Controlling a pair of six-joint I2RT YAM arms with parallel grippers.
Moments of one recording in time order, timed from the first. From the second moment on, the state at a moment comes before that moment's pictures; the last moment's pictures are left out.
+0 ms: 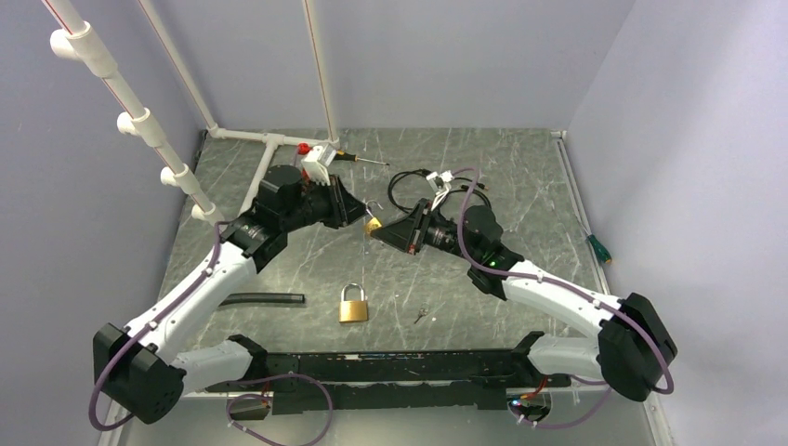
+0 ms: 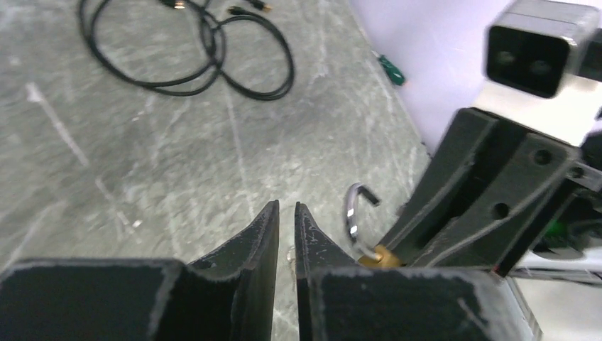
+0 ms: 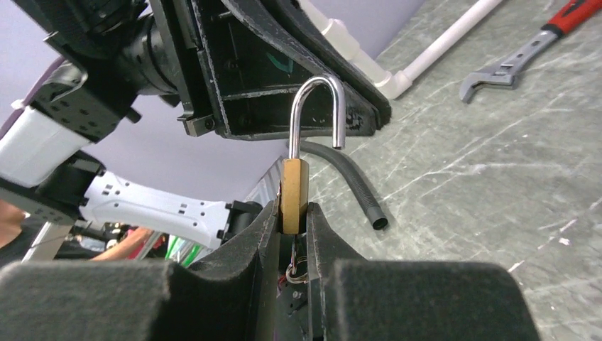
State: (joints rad) left arm -0.52 1.13 0.97 -0.12 0.41 -0.55; right arm 0.73 1.20 0.66 0.61 -0.47 0.83
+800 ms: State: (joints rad) left arm -0.47 1.27 1.26 -0.74 -0.24 -0.40; right arm 0.54 1.05 0.42 0.30 -0.21 0.80
